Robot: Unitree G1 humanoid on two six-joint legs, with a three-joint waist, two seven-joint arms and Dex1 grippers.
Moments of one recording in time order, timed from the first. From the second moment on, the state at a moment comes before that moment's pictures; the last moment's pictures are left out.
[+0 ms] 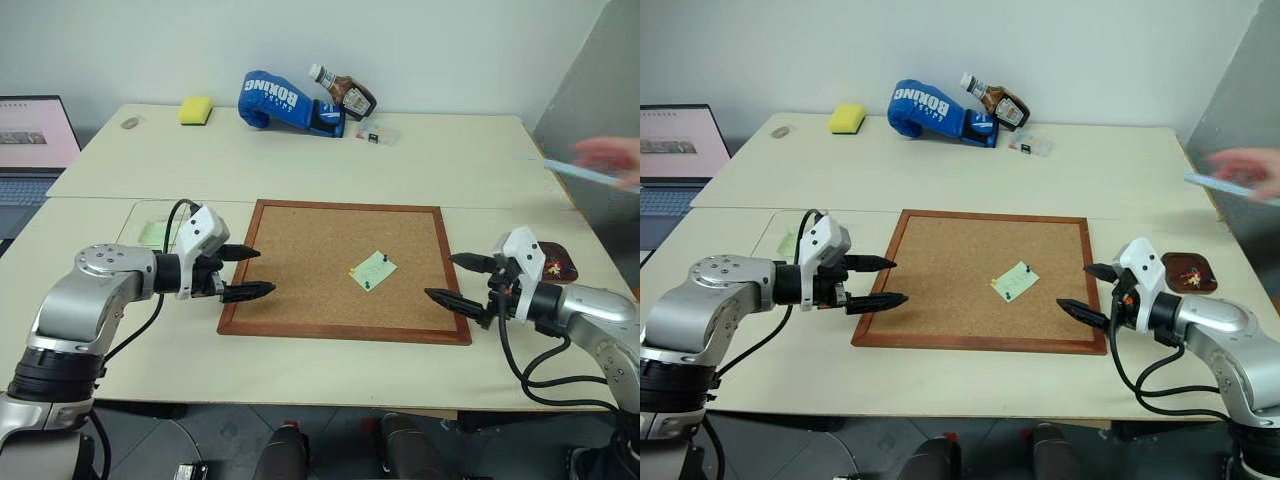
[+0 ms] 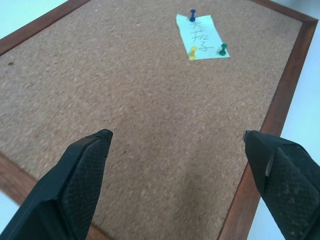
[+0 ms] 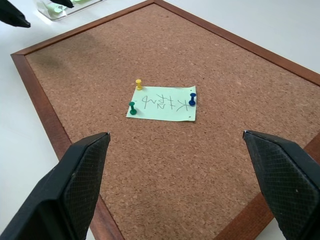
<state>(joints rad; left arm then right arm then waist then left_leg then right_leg) -0.42 0.87 0.01 -0.07 -0.43 0.65 -1.13 -0.17 -0.74 -0.15 -0.44 0.54 0.74 0.80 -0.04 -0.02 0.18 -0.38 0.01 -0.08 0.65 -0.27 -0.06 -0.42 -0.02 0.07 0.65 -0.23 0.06</state>
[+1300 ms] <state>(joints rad) -0.43 0.78 0.01 -0.07 -0.45 0.65 -1.08 -0.19 -0.71 -0.13 -0.43 0.53 0.74 0.76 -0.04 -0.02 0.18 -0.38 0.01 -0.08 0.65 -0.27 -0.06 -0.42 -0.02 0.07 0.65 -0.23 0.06</state>
